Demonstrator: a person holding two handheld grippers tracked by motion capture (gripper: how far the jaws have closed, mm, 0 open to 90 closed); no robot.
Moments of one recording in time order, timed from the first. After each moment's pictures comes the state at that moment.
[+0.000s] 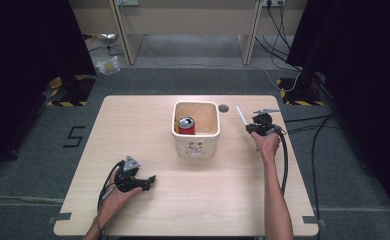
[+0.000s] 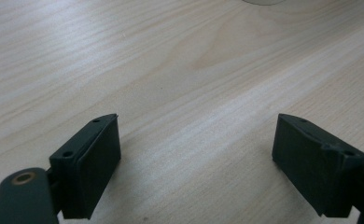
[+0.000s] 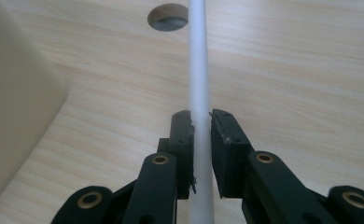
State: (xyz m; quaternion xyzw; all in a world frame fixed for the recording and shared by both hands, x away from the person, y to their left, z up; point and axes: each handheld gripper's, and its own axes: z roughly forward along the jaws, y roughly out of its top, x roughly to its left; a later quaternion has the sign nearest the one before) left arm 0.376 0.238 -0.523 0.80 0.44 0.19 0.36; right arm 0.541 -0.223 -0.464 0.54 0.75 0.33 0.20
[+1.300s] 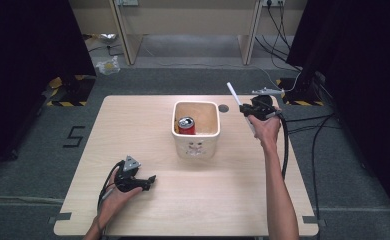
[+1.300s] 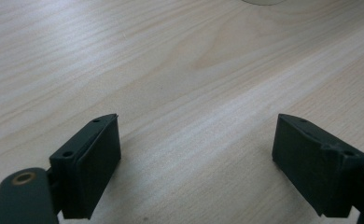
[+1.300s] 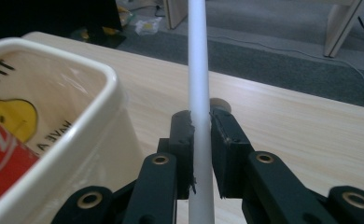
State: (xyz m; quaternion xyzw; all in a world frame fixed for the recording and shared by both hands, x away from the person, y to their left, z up) left arm 0.376 0.238 -0.523 0.80 0.44 0.19 0.36; right arm 0.530 -0.197 -0.373 0.48 0.74 0.42 0.22
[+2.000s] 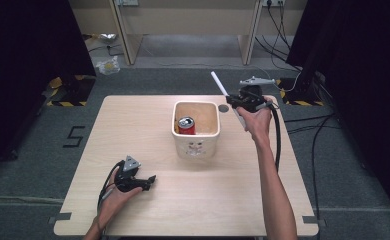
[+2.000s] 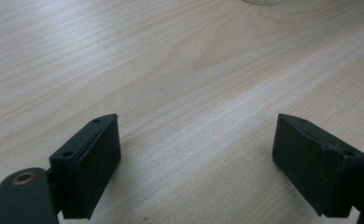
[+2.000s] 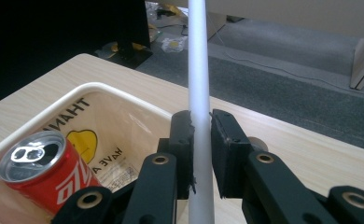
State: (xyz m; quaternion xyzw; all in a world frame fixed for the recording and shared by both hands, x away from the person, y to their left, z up) left arm 0.376 0.239 -0.523 0.80 0.44 0.18 0.36; right arm 0.522 -0.155 -0.331 0.43 0.75 0.45 0.21
